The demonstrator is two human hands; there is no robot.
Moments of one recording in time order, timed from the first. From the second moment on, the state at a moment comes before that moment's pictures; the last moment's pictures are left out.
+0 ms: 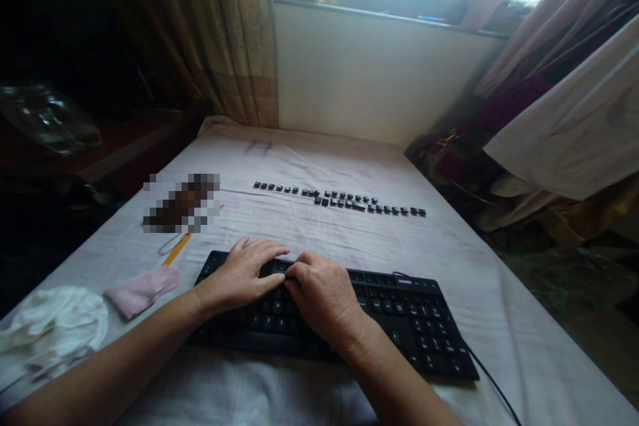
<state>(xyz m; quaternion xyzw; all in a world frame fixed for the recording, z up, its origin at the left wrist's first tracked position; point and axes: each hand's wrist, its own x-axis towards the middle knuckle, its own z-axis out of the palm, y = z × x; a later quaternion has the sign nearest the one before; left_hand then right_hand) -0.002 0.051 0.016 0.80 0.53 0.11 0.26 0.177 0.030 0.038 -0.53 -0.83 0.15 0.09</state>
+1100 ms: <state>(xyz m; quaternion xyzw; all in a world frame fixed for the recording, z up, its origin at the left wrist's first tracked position) -0.005 0.061 0.017 0.81 0.51 0.10 0.27 0.206 0.036 0.022 -0.51 -0.81 0.21 0.22</state>
